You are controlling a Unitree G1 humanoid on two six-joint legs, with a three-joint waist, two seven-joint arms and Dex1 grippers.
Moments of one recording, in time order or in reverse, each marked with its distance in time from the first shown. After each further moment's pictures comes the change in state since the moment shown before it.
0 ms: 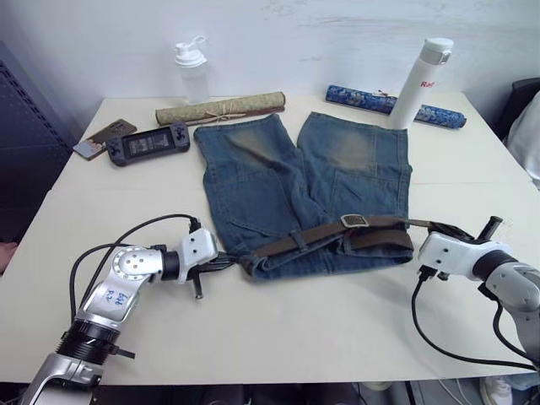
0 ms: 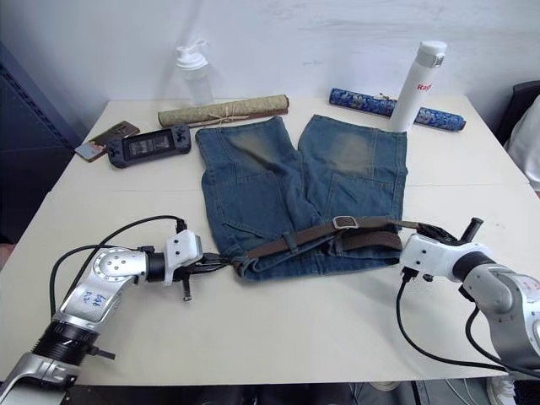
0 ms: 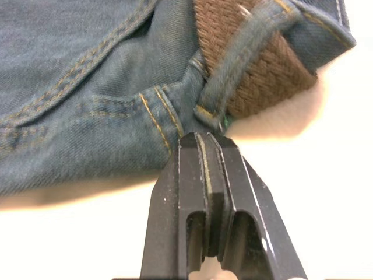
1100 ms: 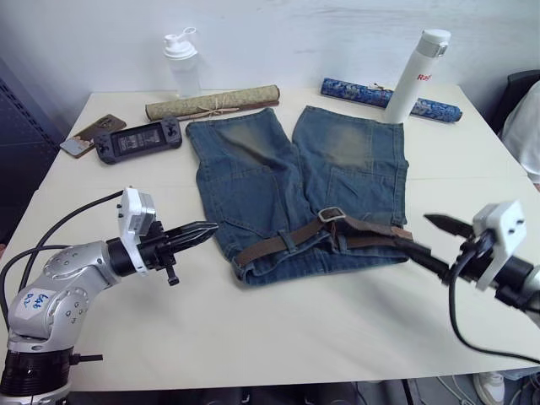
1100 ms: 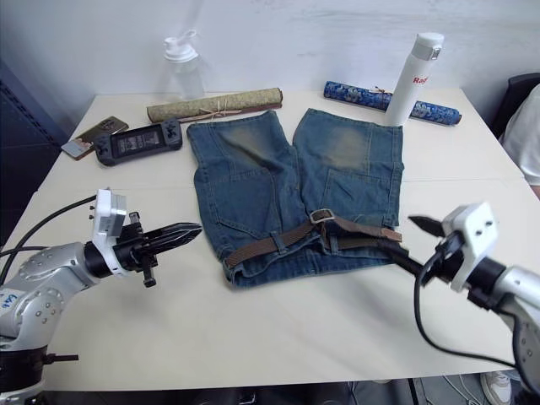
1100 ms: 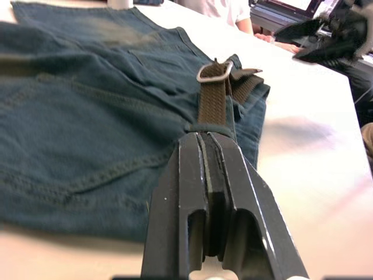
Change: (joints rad) left arm 0.107 0.020 0.425 -0.431 -0.600 0.518 0.087; right arm -0.099 0.134 -0.335 -0.248 1.085 0.661 0.293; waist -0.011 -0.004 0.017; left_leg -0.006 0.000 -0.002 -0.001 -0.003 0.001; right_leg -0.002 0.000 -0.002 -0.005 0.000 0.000
